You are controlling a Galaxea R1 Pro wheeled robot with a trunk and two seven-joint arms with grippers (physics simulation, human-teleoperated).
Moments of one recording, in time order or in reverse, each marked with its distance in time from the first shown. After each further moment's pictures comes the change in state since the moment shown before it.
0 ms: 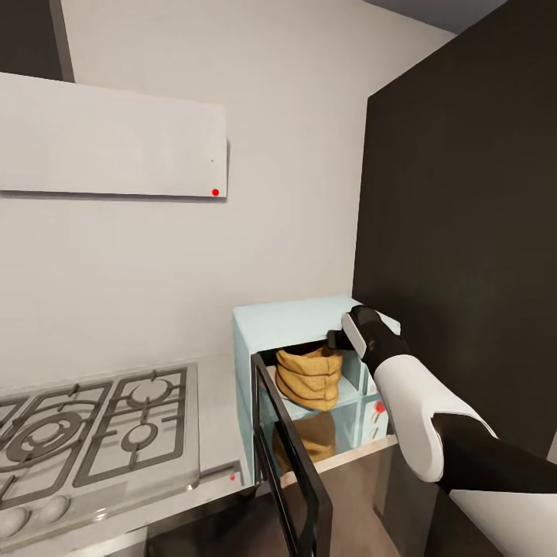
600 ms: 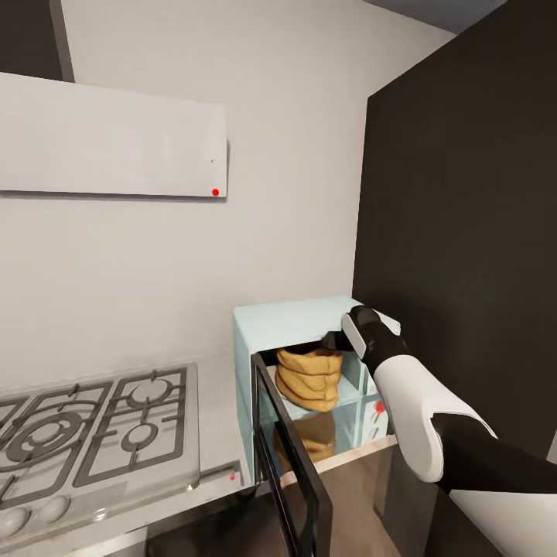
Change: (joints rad) left arm 0.000 0.000 0.001 0.000 -0.001 0.000 0.000; right arm 0.001 0.001 0.002 0.002 0.000 0.010 0.004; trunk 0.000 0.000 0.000
